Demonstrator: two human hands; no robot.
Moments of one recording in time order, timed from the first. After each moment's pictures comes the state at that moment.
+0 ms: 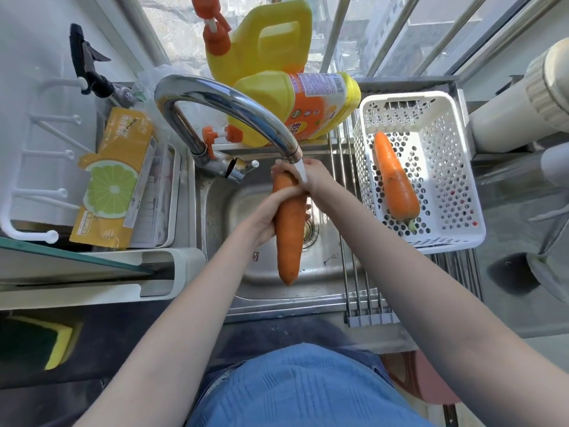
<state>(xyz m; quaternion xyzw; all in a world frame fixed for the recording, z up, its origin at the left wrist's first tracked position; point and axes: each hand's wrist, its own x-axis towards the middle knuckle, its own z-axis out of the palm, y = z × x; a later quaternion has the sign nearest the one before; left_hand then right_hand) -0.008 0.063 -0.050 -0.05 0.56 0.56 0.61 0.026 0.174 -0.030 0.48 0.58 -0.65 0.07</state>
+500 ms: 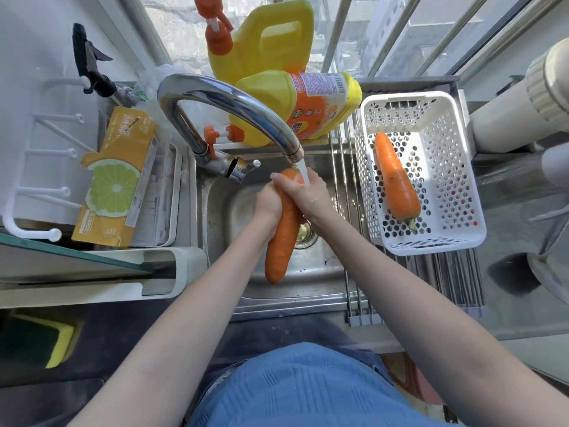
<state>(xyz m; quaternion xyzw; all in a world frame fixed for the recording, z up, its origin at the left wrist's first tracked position) -0.010 0.077 -0.063 -0.08 0.69 0.50 0.51 0.047 0.143 -0.033 0.50 0.59 -0.63 -0.01</state>
